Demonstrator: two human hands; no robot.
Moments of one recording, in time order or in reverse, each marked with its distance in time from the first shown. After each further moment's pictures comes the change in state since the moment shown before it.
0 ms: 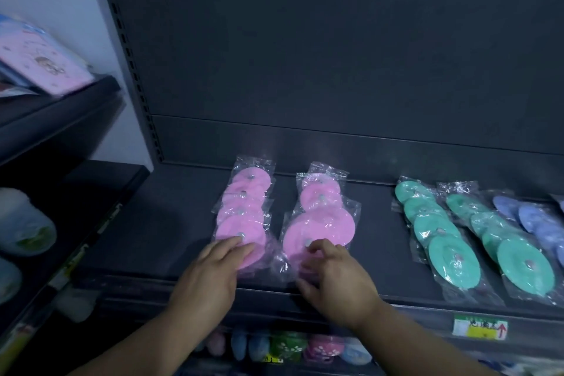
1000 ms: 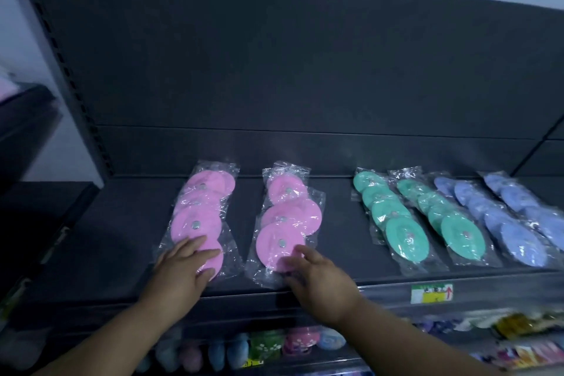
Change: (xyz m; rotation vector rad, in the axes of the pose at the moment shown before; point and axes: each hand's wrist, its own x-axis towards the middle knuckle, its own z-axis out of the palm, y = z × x) left_hand 0.032 -0.048 0.029 -0.026 -0.097 0.008; right_hand -0.019 0.008 0.010 0.068 -0.120 0.251
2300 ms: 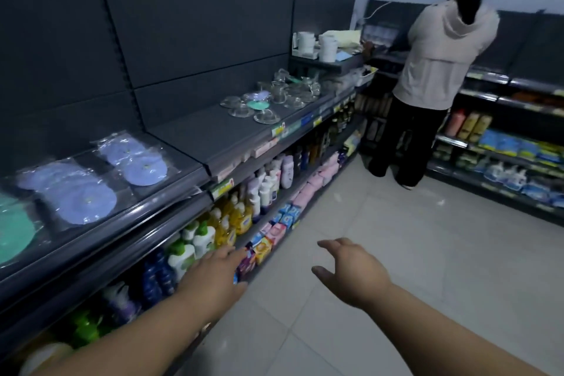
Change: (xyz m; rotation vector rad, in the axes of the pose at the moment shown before) left_hand -0.132 0.702 0.271 0.126 -0.608 0.816; right_hand -0.562 0.469 -0.129 0.013 0.275 0.990
